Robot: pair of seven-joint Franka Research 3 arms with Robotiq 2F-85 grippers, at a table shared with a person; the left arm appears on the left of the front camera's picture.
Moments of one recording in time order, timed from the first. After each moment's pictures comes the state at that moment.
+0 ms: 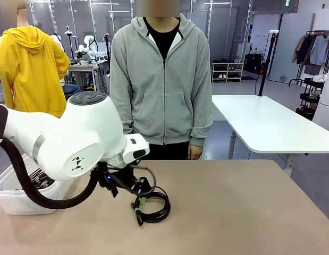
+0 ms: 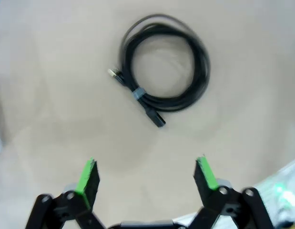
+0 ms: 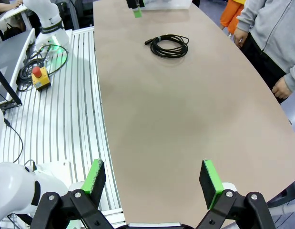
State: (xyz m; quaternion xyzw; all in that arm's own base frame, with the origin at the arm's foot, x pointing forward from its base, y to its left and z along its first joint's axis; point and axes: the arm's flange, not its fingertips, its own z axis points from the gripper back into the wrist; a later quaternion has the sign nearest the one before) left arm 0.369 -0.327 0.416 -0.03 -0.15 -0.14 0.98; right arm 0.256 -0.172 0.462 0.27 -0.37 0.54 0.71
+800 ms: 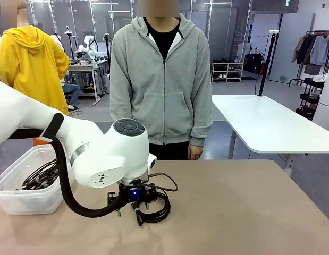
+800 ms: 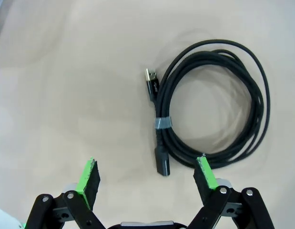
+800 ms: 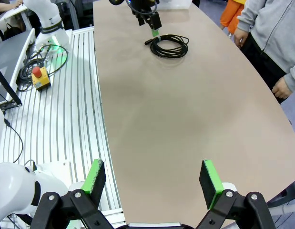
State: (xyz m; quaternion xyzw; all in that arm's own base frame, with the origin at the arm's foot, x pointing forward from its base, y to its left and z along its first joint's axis) left arm 0.401 -0.360 0.339 0.01 -0.14 0.14 0.98; right arm 0.256 -0.172 0.462 0.27 -0.37 0.54 0.71
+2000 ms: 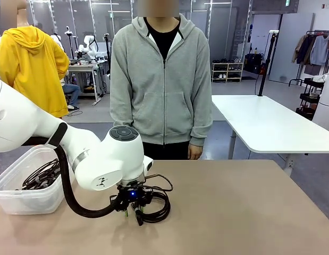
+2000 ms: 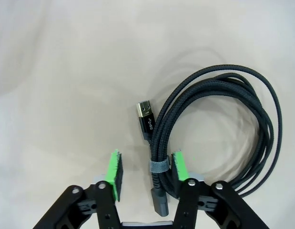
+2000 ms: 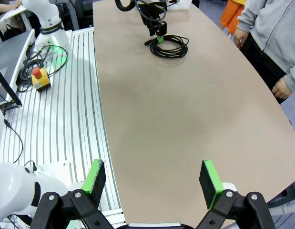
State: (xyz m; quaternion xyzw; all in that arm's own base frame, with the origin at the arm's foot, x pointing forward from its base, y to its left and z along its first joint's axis) left arm 0.434 -0.348 0.309 -0.01 -0.13 0.12 0.98; right arm 0.256 -0.172 0.462 0.27 -0.37 0.54 0.71
